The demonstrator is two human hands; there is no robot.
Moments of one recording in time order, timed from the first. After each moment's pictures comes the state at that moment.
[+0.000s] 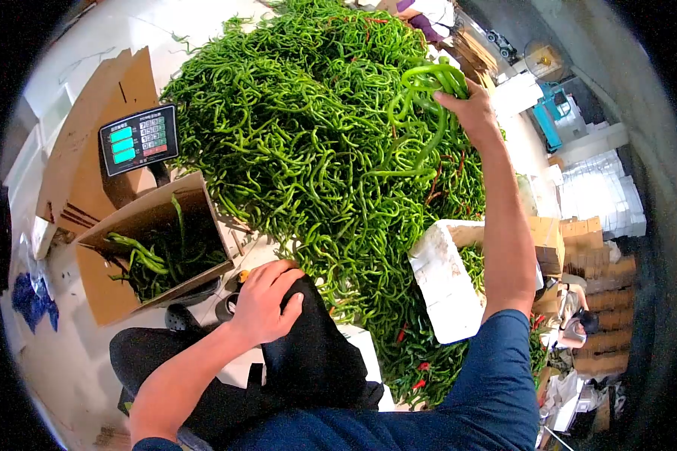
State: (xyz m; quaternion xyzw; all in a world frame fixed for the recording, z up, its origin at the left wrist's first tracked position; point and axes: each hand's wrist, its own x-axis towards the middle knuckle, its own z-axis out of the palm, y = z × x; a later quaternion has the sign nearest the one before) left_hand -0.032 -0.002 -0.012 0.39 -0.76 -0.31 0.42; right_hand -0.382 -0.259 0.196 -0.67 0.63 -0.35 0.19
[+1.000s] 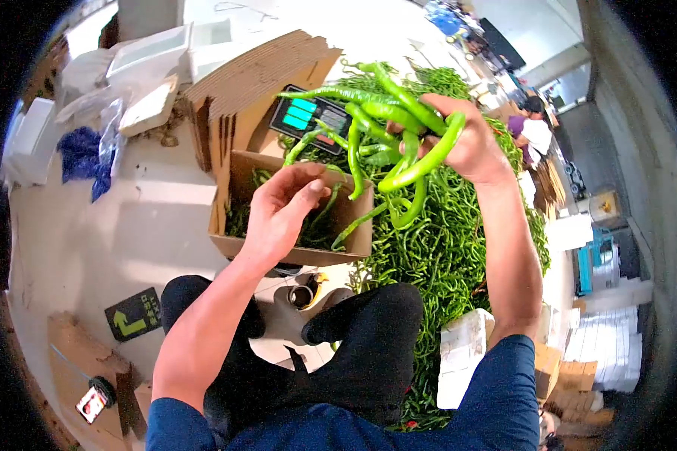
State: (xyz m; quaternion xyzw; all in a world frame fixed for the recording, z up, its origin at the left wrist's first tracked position) left_hand 0.182 0.023 0.067 0.39 -0.32 -0.48 0.72; right_hand 0.018 -0.152 0.240 -0.89 0.20 -0.15 0.38
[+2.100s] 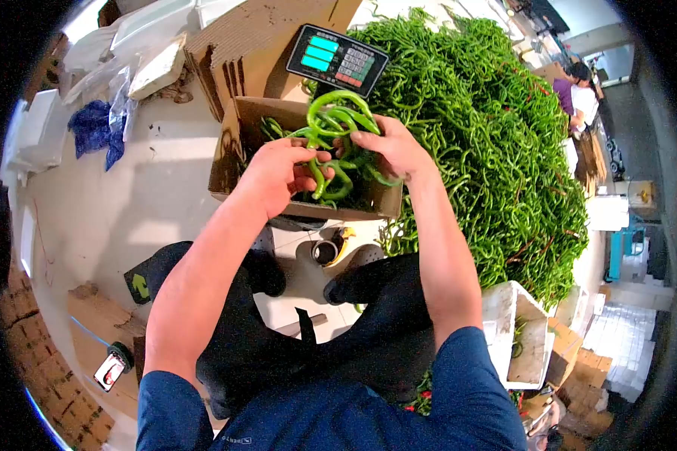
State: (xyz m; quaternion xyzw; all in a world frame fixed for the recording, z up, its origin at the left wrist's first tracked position) left_hand 0.199 -0.005 0.013 0.48 -0.10 -0.68 0.55; right_hand 0.021 -0.164 0.003 -0.58 0.27 -0.12 0.76
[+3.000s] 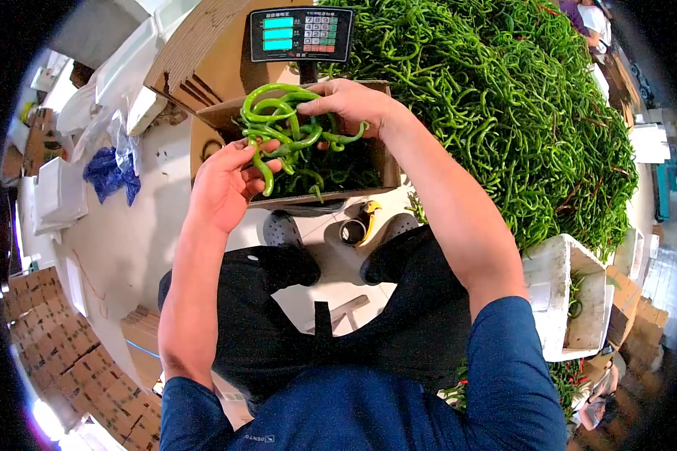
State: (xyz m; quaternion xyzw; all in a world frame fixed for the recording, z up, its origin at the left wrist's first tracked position) left_hand 0.210 0.003 0.005 0.50 -0.12 -0.65 0.56; right_hand 0.031 -0.185 -0.026 -0.49 0.28 -0.05 0.82
